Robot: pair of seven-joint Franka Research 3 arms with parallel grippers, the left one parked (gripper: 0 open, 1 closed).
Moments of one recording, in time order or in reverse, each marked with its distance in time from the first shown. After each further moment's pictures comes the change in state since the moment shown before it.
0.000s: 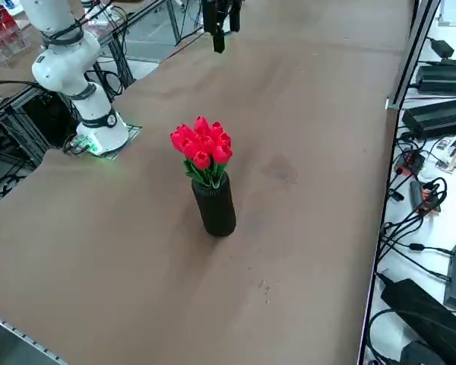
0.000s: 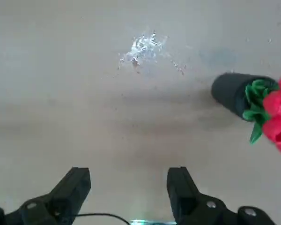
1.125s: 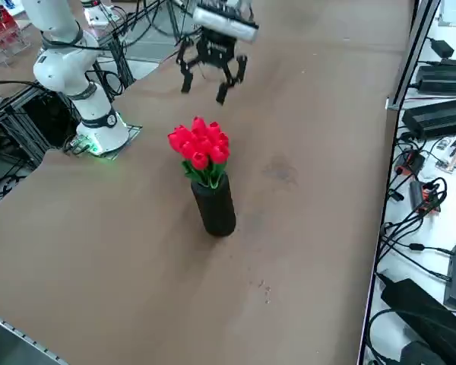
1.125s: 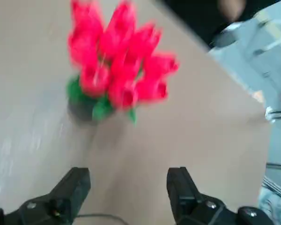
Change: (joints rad) arm 0.063 -0.003 0.032 -0.235 -0.482 0.069 1.091
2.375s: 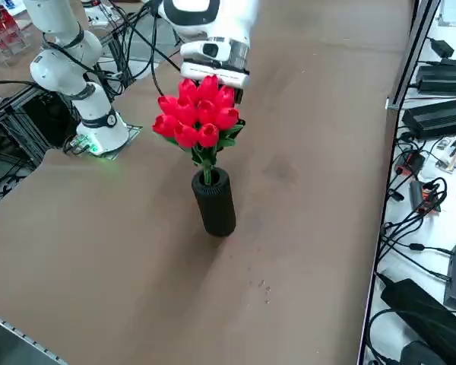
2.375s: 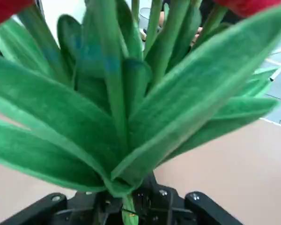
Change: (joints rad) arm -0.158 0.090 -0.004 -0.203 -0.462 0.483 0.502
